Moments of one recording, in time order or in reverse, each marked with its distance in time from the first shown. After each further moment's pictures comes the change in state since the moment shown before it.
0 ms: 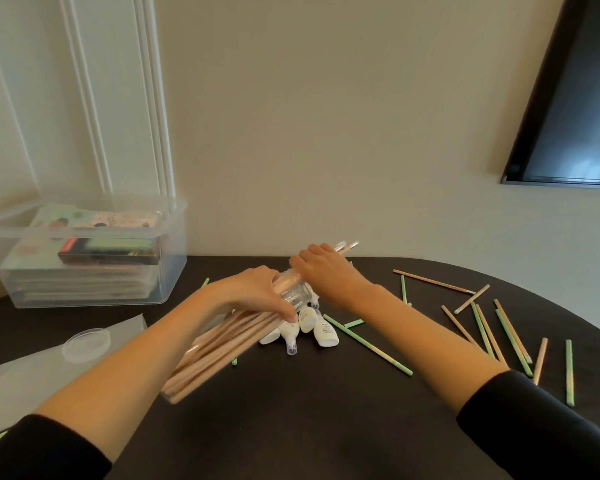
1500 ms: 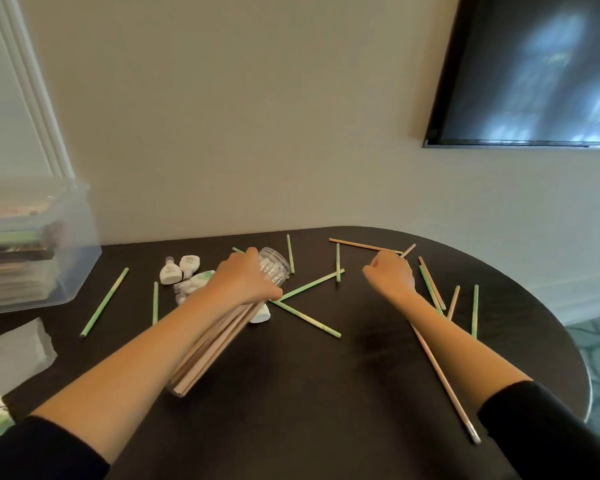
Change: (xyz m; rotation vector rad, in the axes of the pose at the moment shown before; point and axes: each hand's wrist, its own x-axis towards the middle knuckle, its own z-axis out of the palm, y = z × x) left_hand 0.036 0.073 0.063 0.143 0.262 -0.054; right_hand -0.151 0.091 0.049 0.513 -0.145 1.203
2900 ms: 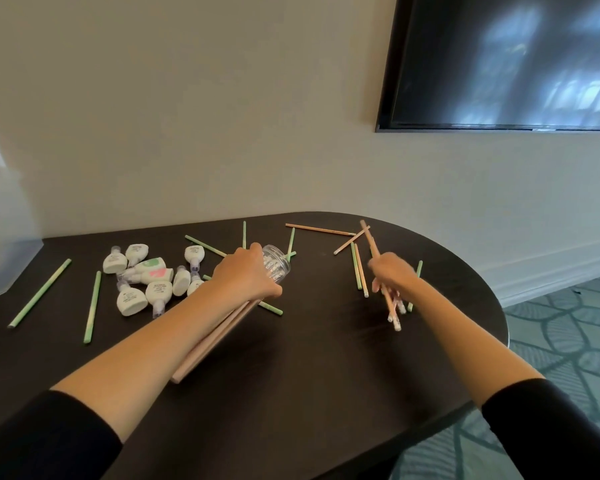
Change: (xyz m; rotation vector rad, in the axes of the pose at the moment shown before) left_hand -0.026 0.087 0.040 0.101 -0.016 0.098; right_hand -0.008 0.098 -0.040 0.252 -0.230 0.262
